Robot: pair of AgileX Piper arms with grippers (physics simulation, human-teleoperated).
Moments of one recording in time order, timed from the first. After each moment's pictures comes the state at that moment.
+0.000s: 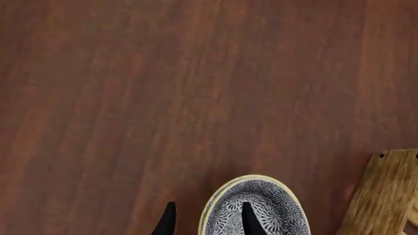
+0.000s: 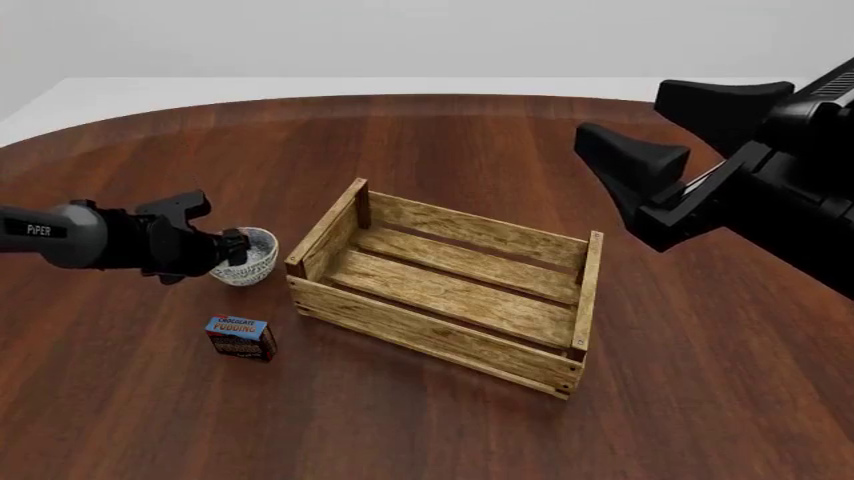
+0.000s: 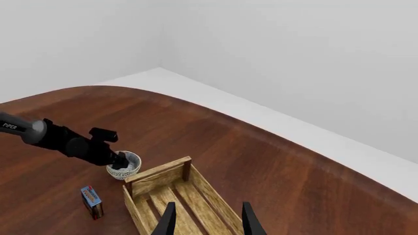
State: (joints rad) left arm 0.05 2.01 -1.13 0.08 -0.22; right arm 0.56 0.83 -0.78 0.03 -0.14
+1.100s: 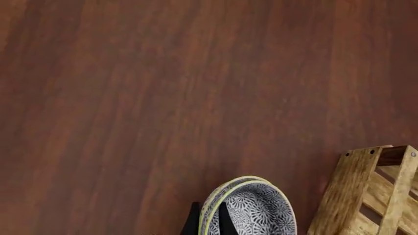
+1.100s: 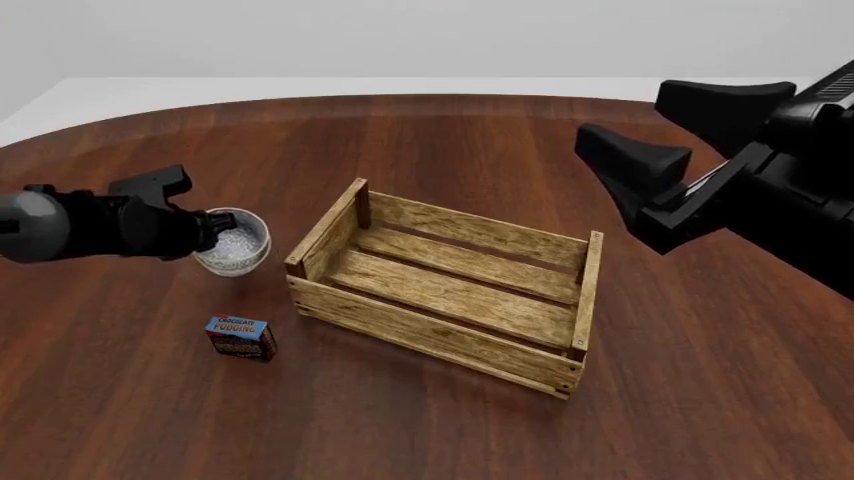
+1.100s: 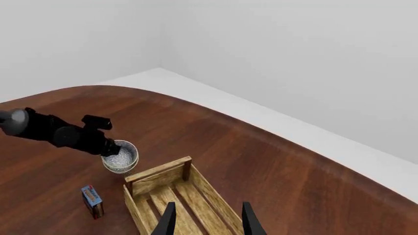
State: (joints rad) left arm 0.05 1.85 -1.08 0.10 -0.26; right arm 0.57 0.83 -0.78 0.03 -0.15
